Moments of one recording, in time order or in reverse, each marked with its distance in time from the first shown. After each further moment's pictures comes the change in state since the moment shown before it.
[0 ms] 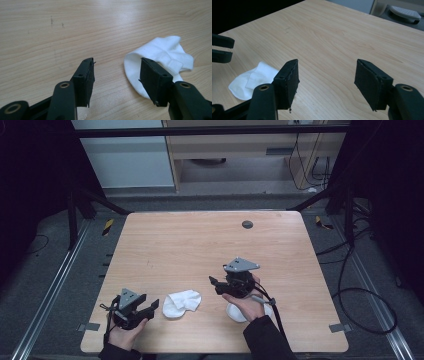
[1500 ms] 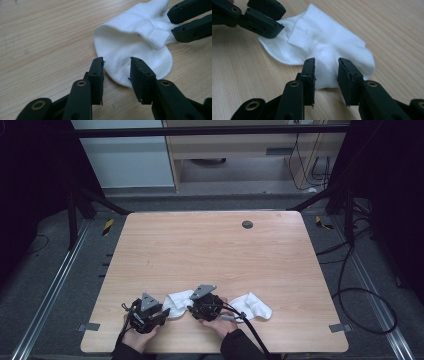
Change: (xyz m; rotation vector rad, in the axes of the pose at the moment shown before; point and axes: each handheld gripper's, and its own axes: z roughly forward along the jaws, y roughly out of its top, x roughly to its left) left arm -0.029 -0.011 0.028 0.168 -0.059 0.105; right arm 0.073 -0.049 0.071 0.241 0.192 -0.143
